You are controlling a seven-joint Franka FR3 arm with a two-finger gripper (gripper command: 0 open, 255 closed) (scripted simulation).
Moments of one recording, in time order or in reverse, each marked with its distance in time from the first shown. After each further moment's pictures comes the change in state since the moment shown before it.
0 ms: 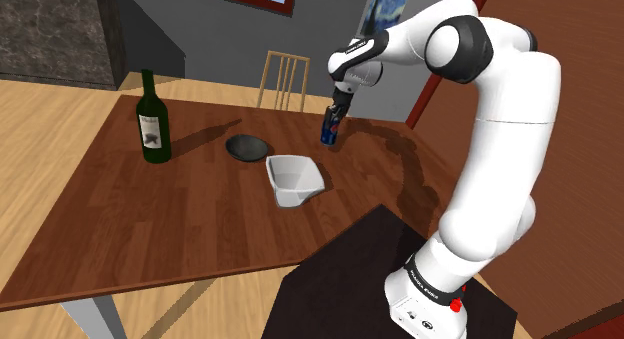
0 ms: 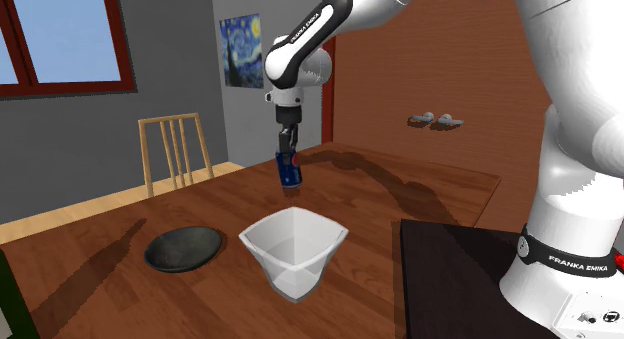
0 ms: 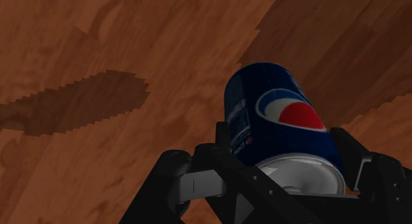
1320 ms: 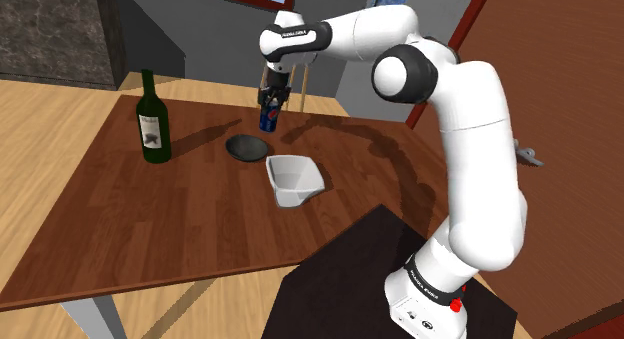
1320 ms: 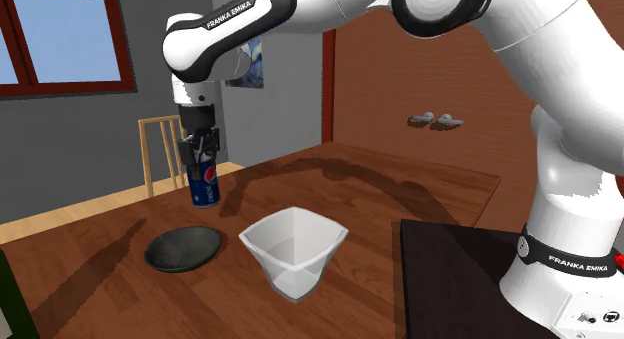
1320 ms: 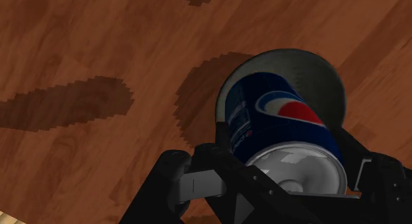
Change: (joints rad) arm 0.238 0.281 0.093 0.529 -0.022 -0.235 0.386
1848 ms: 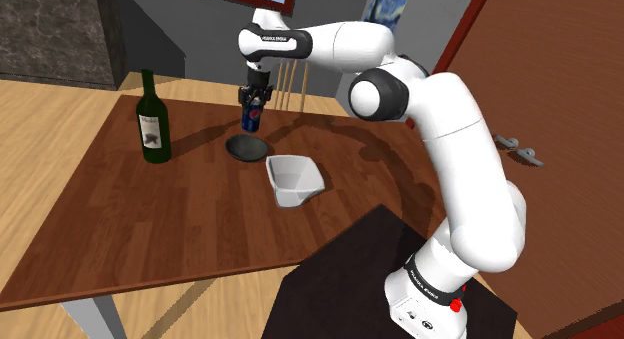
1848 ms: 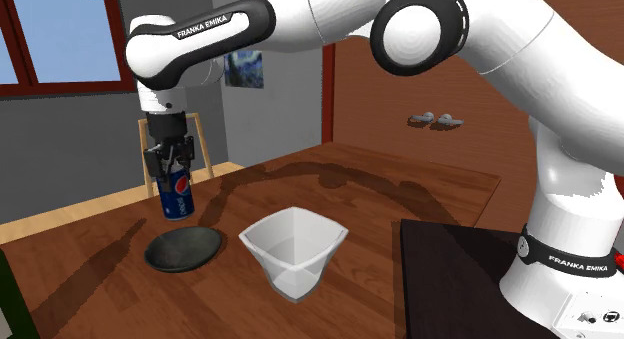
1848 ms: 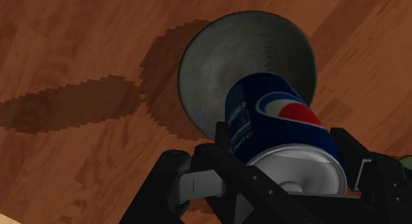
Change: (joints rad) arm 0.040 0.183 0.019 0.294 0.000 -0.108 0.087
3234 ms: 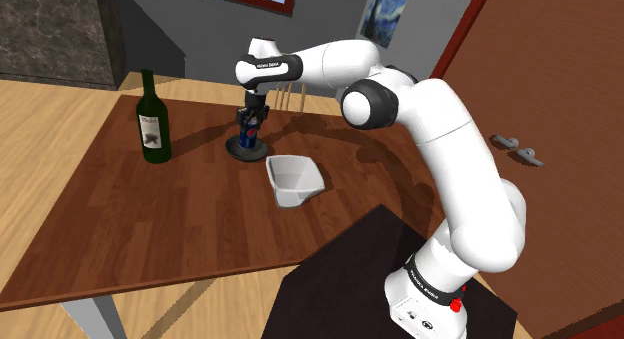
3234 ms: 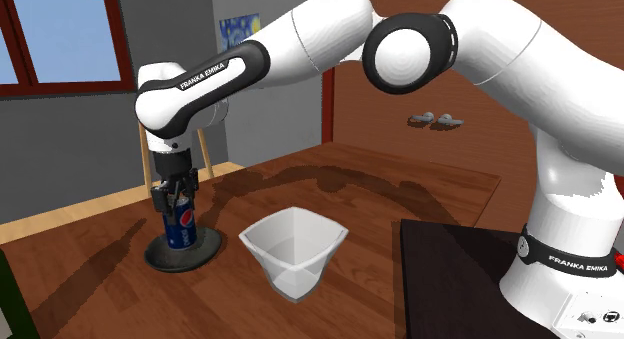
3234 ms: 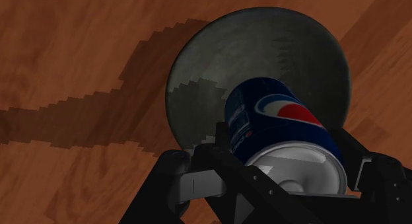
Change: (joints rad) arm 0.001 0.083 0.007 -0.066 0.009 0.149 -0.007
